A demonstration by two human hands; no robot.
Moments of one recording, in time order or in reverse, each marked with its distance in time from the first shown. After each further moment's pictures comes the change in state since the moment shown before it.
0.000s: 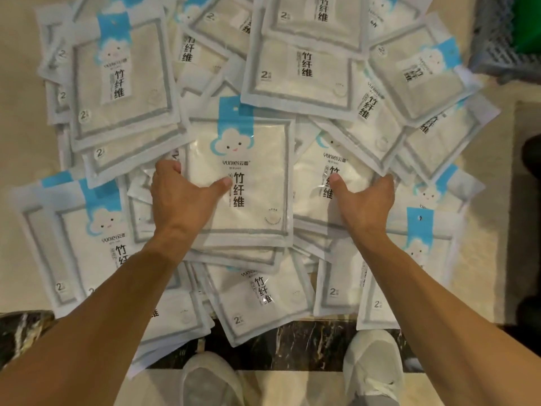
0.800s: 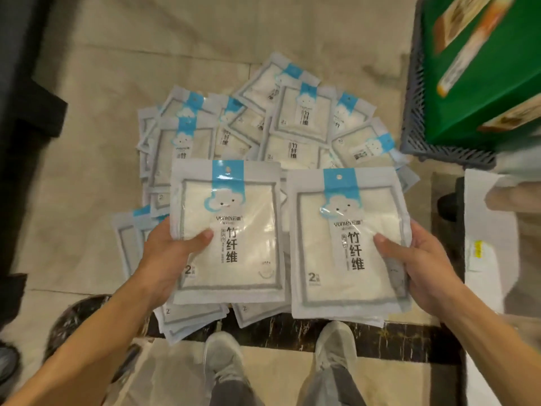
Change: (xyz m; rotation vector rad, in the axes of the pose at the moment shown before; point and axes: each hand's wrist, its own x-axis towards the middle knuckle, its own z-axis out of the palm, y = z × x) left_hand -0.134 0.070 -0.181 -0.599 -0.329 -0.159; right_hand -0.116 -0.093 -0.253 0.548 -0.544 0.079
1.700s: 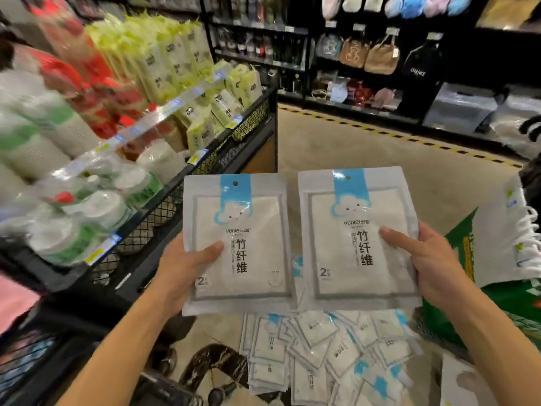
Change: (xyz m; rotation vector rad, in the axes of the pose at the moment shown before) left_hand -0.535 0.410 -0.274 -0.320 0.202 0.404; right_hand -0.500 -0.485 0.198 -0.068 -0.338 -0.424
